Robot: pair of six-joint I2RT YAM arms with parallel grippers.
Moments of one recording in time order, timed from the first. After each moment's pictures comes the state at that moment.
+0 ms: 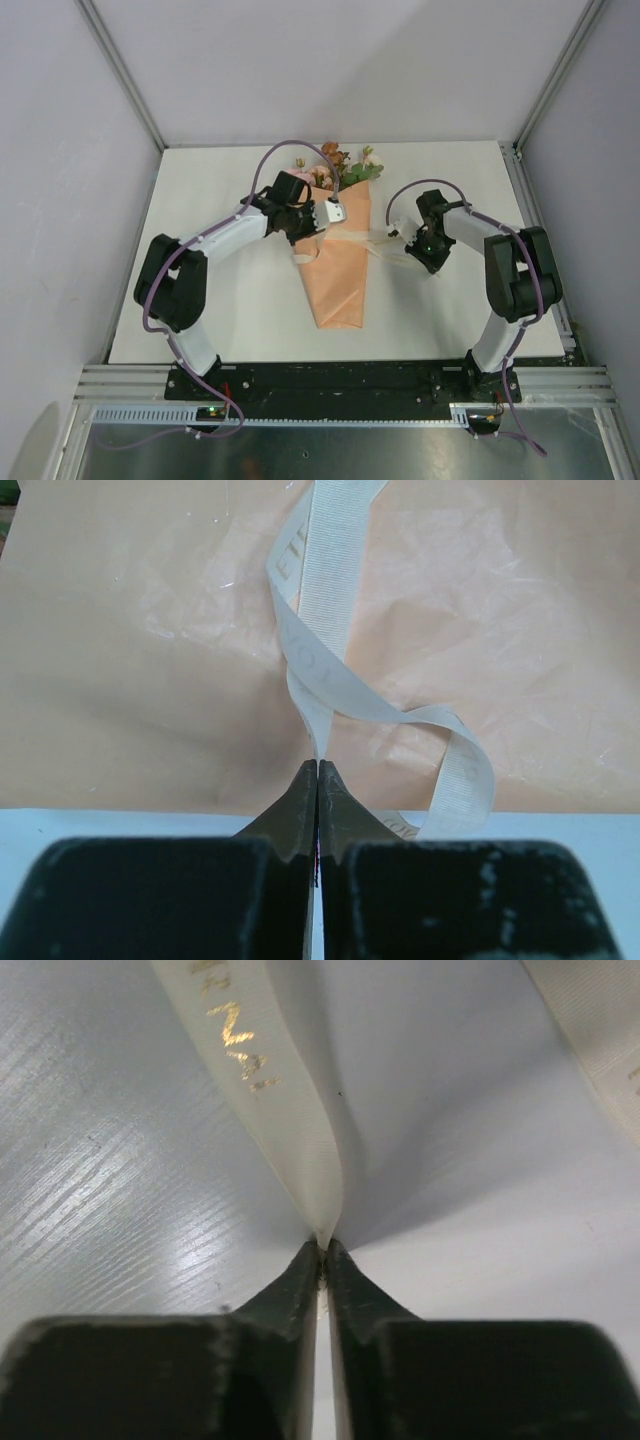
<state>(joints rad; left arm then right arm) -0.51 1.75 1.27 -0.49 0.31 0.81 0.25 1.79 1.11 -0.75 -0.08 -0.72</state>
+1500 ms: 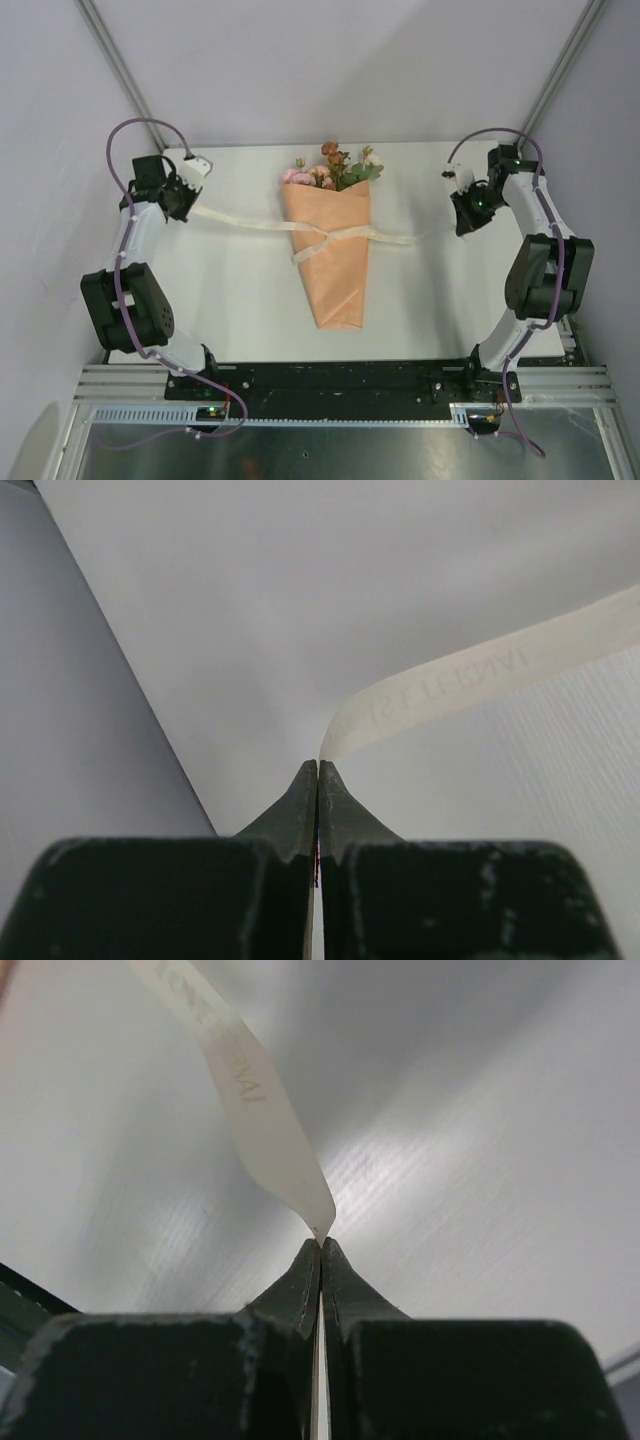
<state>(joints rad) 0.22 1.54 1.22 -0.50 0.23 0.76 -0.11 1.75 1.48 -1.07 -0.39 -0.69</state>
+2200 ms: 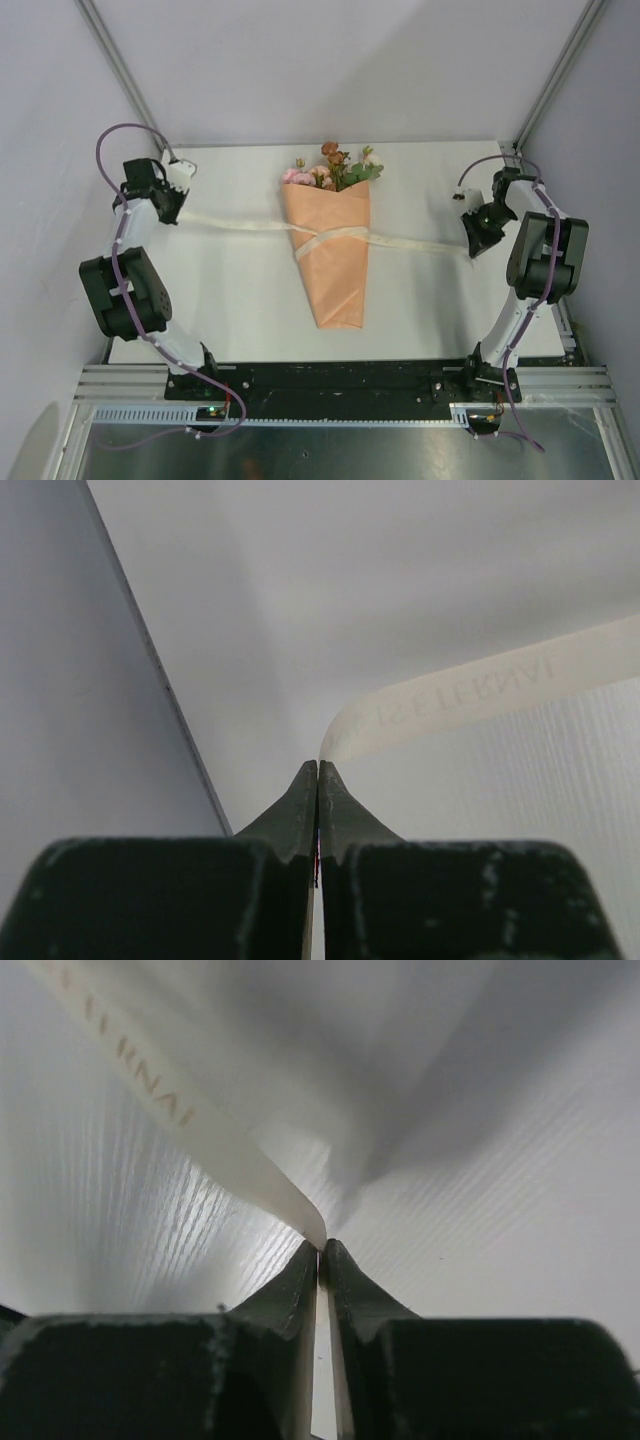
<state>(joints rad) 0.30 1.65 1.27 -0.49 0.16 0.68 -0.20 1.94 1.44 -1.00 -0.27 -0.65</state>
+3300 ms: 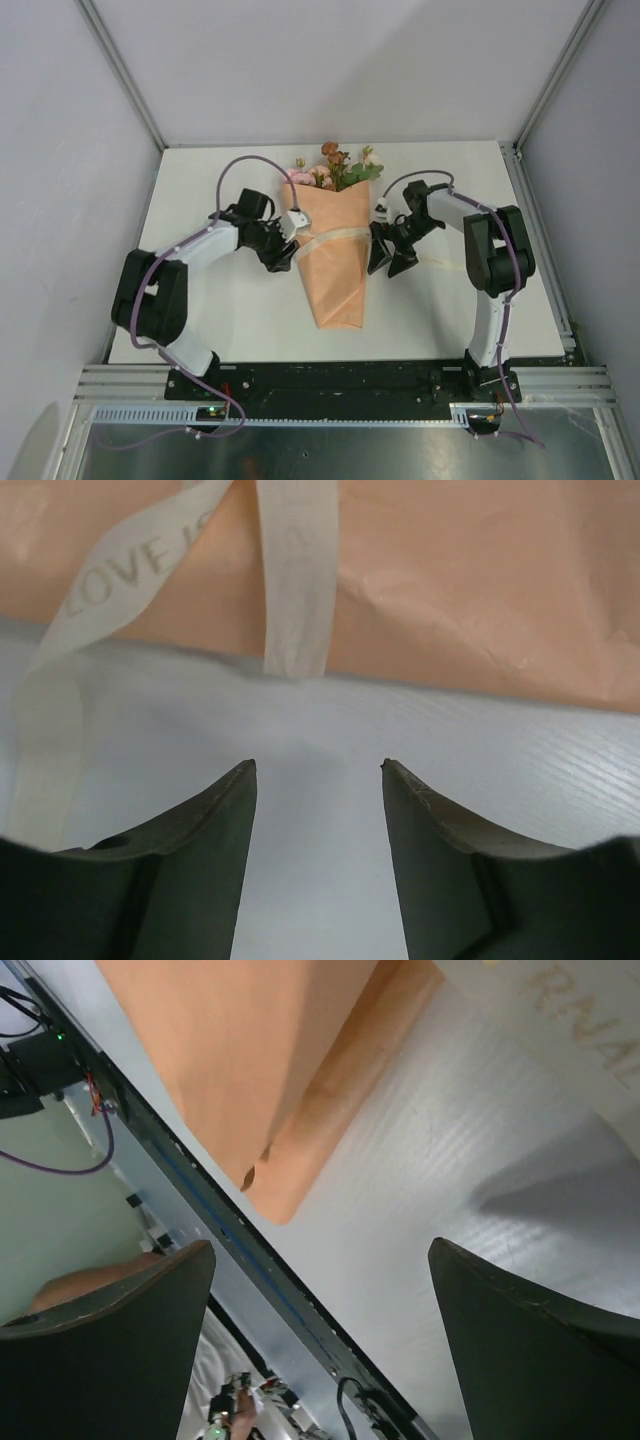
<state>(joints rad) -0.32 1.59 1.00 -0.53 0.49 0.65 0.27 2.01 1.39 -0.98 -0.79 -0.12</state>
